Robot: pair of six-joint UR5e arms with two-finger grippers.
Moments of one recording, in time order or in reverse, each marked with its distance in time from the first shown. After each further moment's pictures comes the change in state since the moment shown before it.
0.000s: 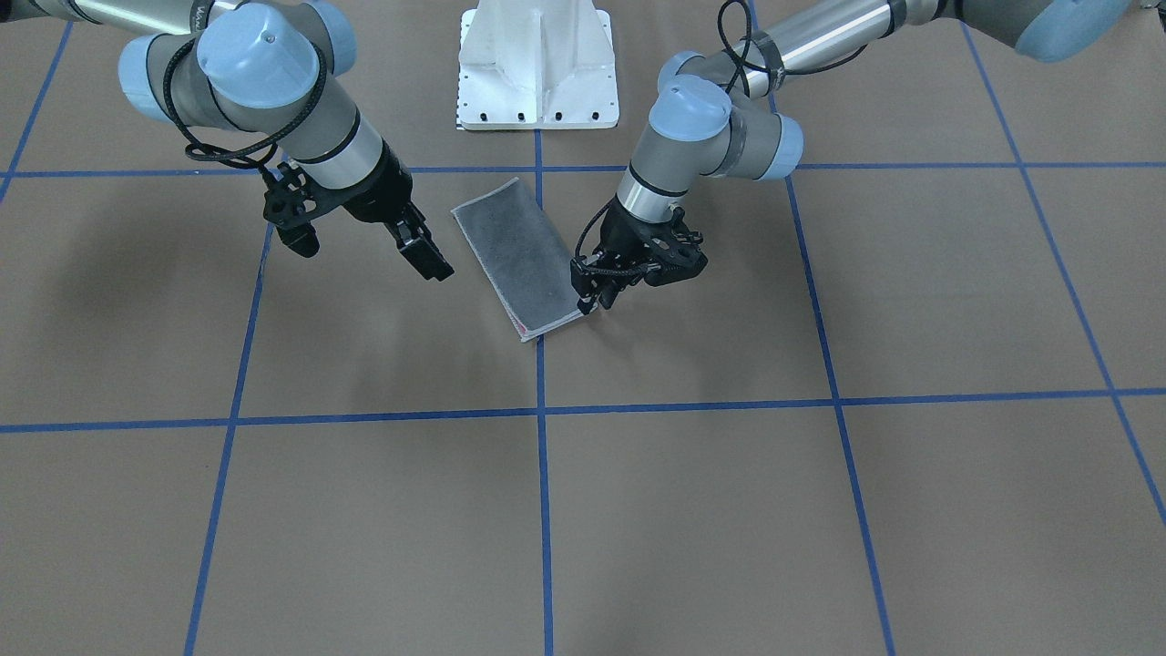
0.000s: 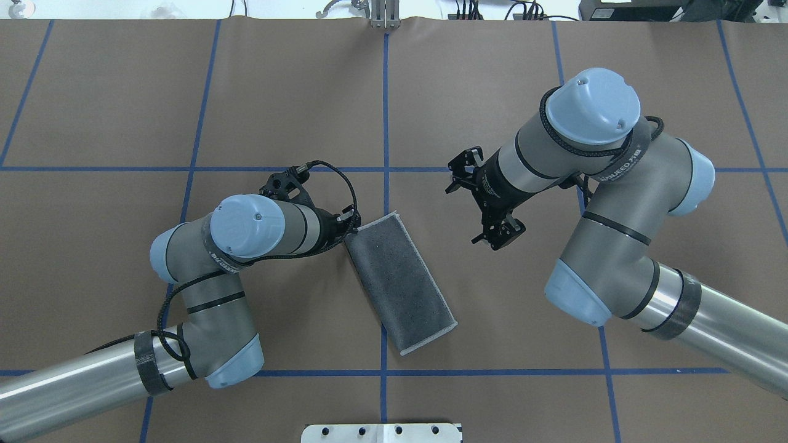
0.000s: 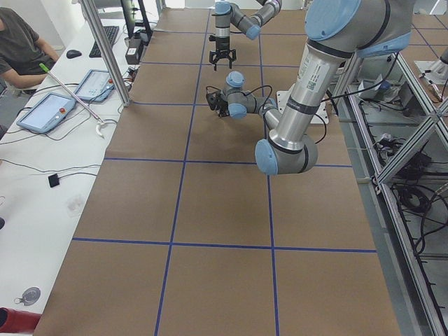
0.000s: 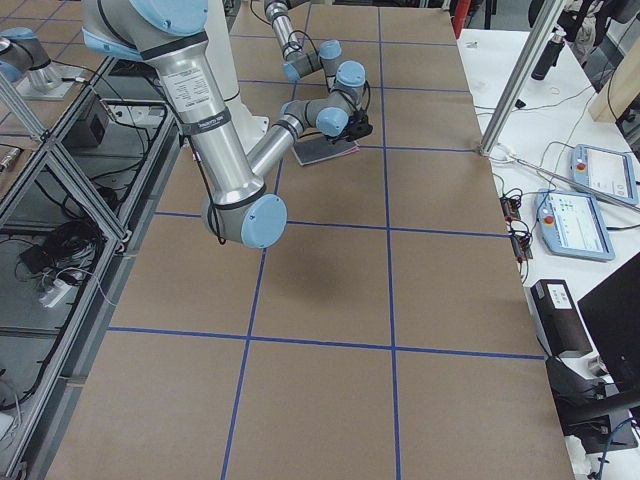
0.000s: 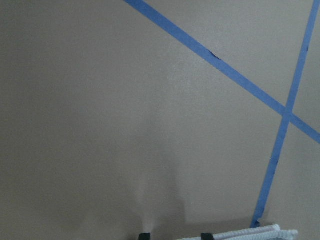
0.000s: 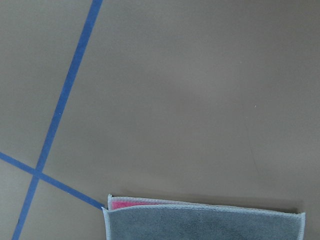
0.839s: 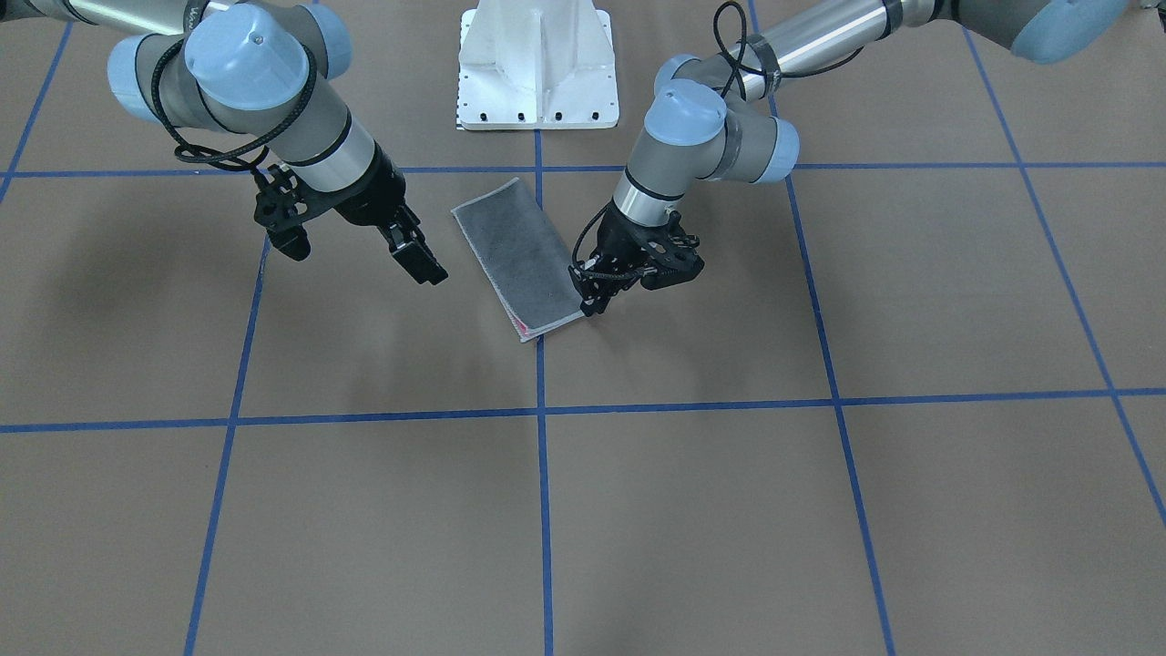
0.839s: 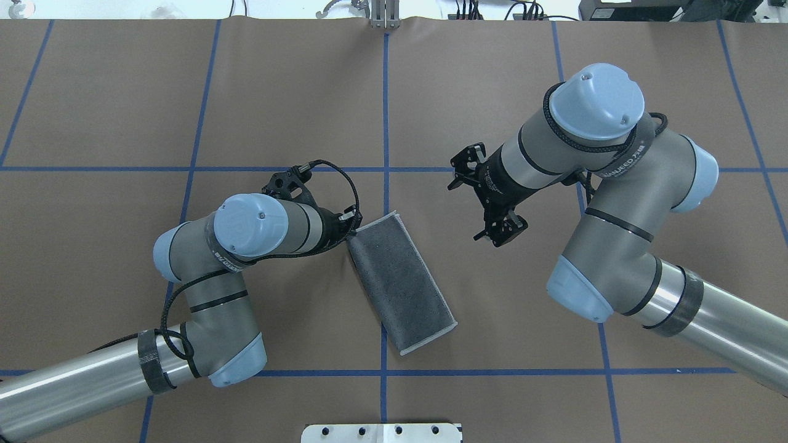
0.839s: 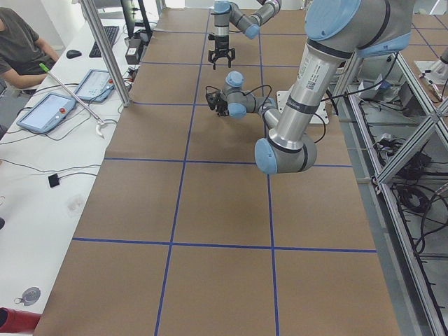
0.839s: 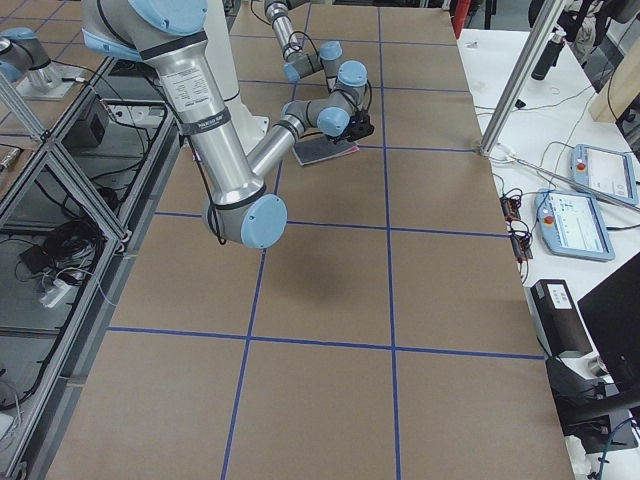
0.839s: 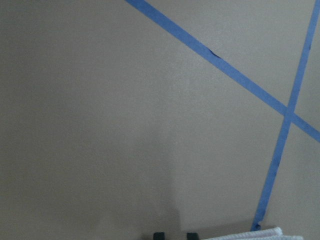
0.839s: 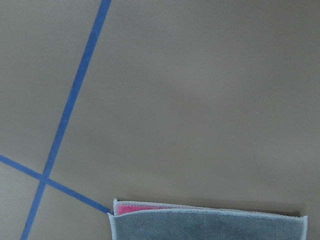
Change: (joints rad) left arm -0.001 -0.007 0.009 0.002 0.000 0.000; right arm 0.009 0.000 0.000 -0.001 0.003 0.000
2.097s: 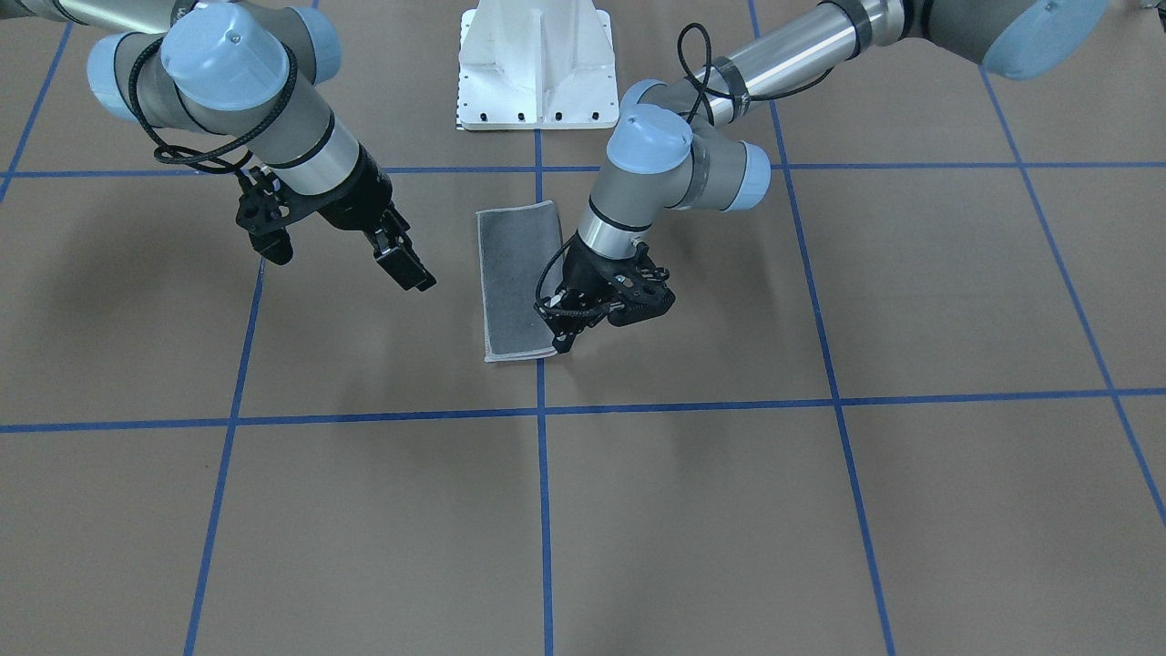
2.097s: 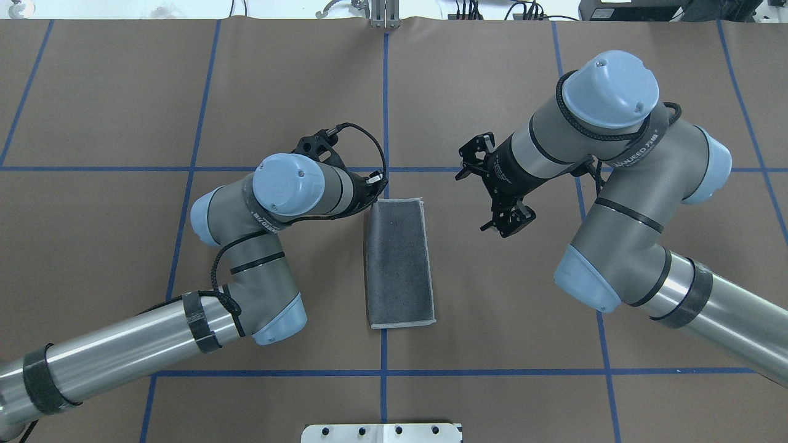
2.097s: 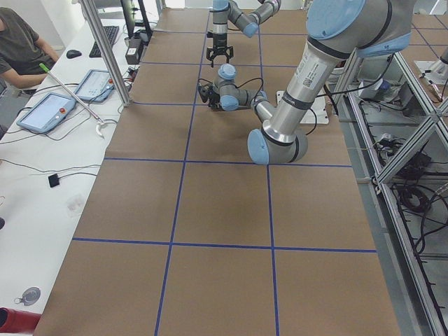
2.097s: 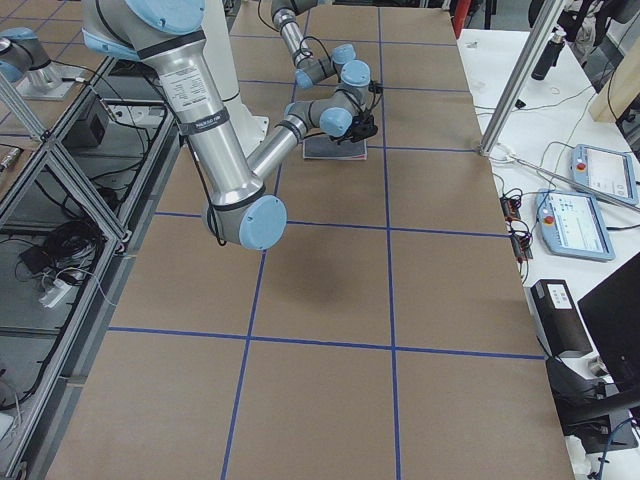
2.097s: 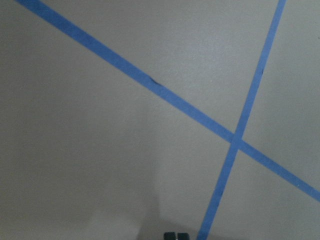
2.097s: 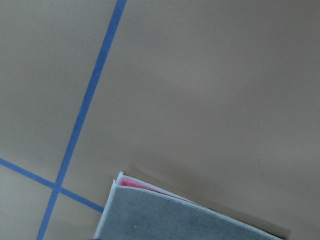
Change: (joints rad) left arm -0.061 -0.179 0.182 -0.016 0.007 0.019; right arm 0.030 -0.010 0.005 0.000 0.009 0.000
